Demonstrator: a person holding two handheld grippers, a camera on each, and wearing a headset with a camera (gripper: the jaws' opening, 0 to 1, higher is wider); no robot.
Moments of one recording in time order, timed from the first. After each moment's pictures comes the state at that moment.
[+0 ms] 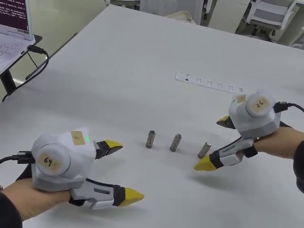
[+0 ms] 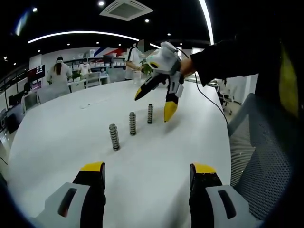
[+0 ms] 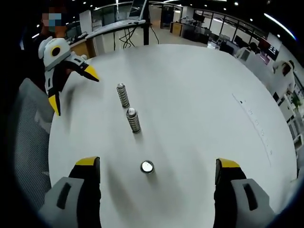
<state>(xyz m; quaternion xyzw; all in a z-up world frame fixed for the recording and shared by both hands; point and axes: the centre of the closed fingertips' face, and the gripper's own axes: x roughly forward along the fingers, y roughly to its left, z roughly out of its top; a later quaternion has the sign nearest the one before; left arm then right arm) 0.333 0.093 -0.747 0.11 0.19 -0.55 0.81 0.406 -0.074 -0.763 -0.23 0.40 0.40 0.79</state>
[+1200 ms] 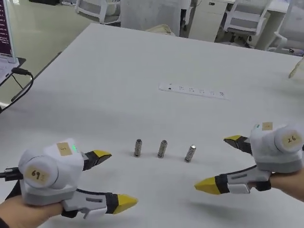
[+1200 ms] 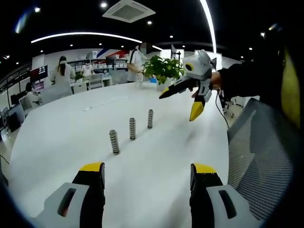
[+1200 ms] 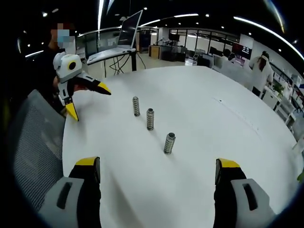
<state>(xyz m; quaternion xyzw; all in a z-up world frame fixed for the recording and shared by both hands) 0.329 0.089 -0.734 0.11 0.19 -0.54 0.82 0.338 -0.092 -0.731 -0.15 0.31 0.35 0.87</state>
